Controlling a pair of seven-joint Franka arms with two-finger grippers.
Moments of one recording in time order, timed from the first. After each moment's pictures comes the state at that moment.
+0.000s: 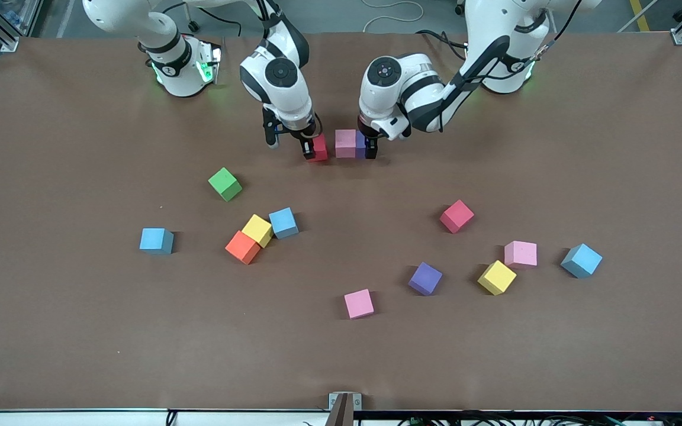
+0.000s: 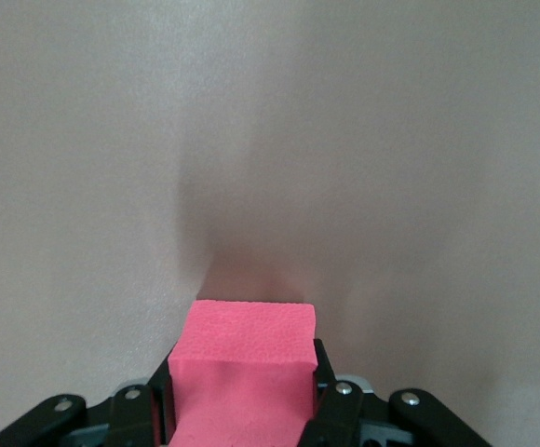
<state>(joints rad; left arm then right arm) -0.24 0.44 -0.74 -2.28 0.32 2.58 -2.78 0.93 0.29 0.03 -2.37 0.17 2.69 2.21</state>
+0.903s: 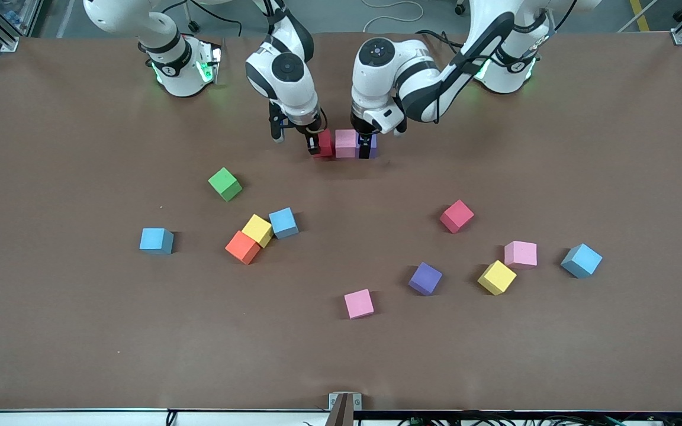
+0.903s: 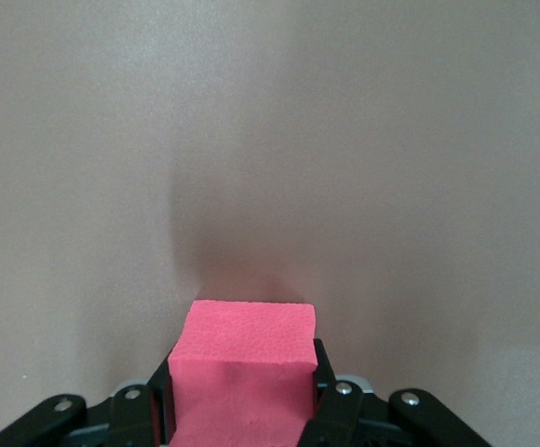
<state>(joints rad) -0.23 0.34 -0.76 -2.17 0.37 2.43 -2.75 0.97 0.30 0.03 -2.36 0.18 2.70 2.28</state>
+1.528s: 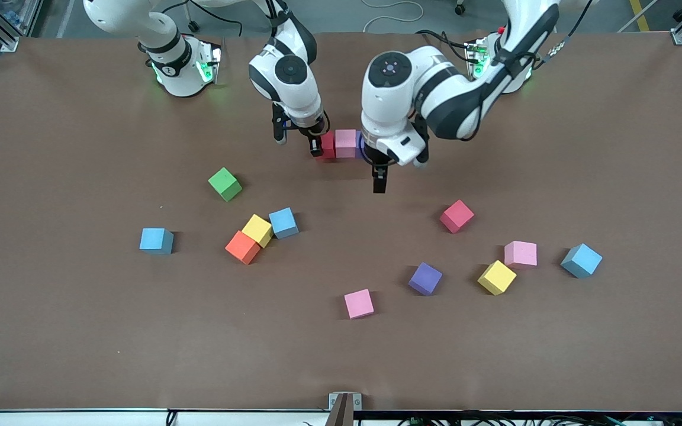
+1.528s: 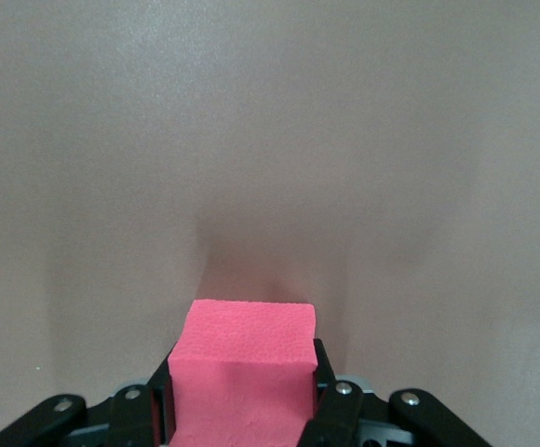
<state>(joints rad) -0.08 0.39 -0.76 -1.83 0.37 2.13 -2.45 0.97 0.32 0.03 -2.32 0.18 2.69 2.31</state>
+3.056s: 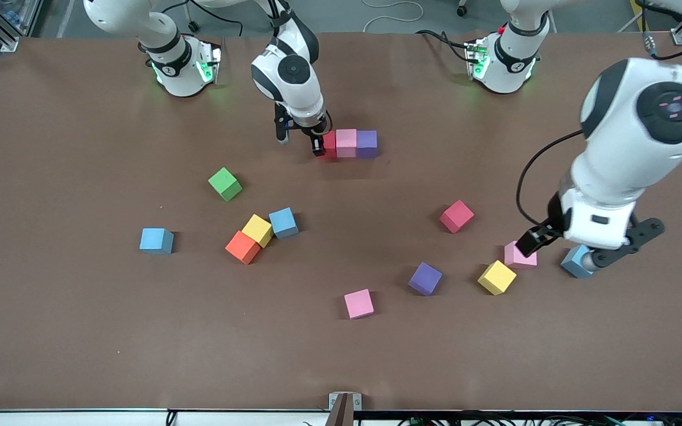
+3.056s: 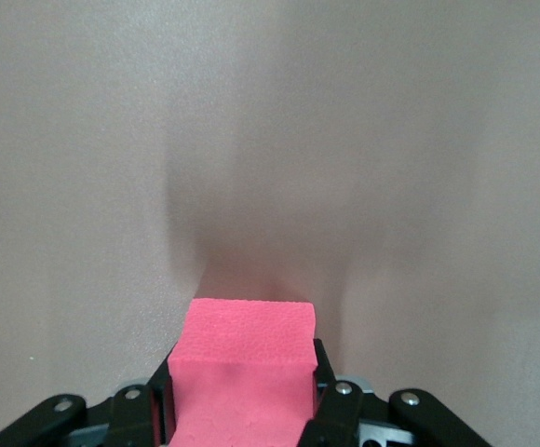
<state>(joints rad) 0.18 0.31 -0.50 -1.44 0.24 1.82 -0.80 0.98 0.33 0.03 -2.31 0.18 2.69 2.31</state>
